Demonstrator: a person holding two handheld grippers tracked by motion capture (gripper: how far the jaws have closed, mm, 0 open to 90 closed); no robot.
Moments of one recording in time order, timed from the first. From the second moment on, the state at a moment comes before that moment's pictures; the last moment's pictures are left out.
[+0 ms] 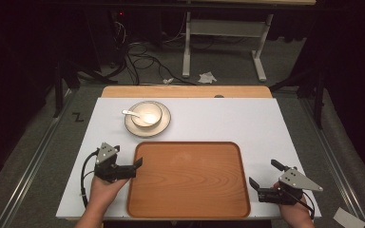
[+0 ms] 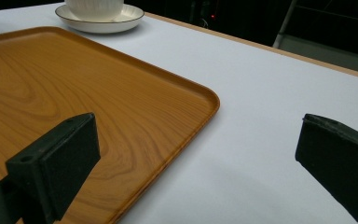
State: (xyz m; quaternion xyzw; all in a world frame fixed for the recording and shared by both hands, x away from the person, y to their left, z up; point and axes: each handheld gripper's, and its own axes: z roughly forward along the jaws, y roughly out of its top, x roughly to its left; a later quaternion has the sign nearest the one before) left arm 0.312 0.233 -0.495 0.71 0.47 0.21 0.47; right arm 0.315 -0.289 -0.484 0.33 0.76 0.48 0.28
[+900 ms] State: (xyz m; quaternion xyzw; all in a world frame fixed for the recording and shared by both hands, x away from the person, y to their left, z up) left arm 0.420 0.250 -0.467 0.67 0.52 0.24 0.48; right arm 0.308 -0.298 -0.486 0.34 0.76 0.48 0.28
